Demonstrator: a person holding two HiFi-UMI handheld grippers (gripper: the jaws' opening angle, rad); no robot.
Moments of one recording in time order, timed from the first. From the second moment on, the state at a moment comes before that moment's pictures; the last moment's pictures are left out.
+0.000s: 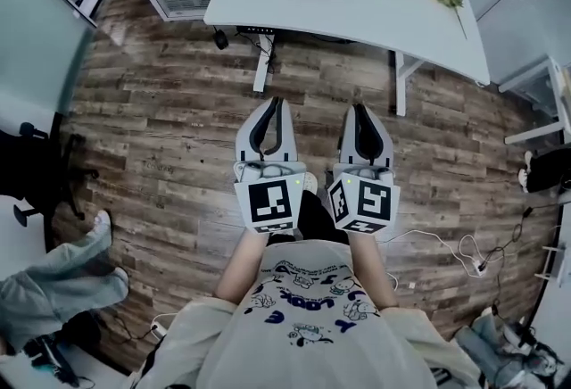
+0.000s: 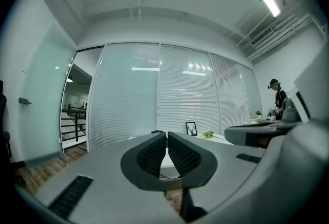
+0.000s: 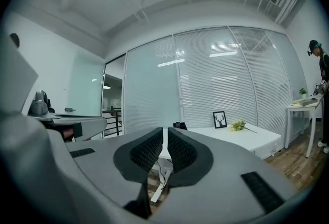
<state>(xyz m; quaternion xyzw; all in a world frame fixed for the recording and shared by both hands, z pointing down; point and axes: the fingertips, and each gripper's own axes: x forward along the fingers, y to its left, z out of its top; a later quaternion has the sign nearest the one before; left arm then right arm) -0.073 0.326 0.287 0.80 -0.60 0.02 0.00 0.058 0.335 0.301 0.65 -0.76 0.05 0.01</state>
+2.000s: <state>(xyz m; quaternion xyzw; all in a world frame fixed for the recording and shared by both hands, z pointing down) -0.043 -0.149 0.299 0.80 -0.60 0.04 0.02 0.096 -0.140 0.316 0.66 -0.75 0.07 0.02</state>
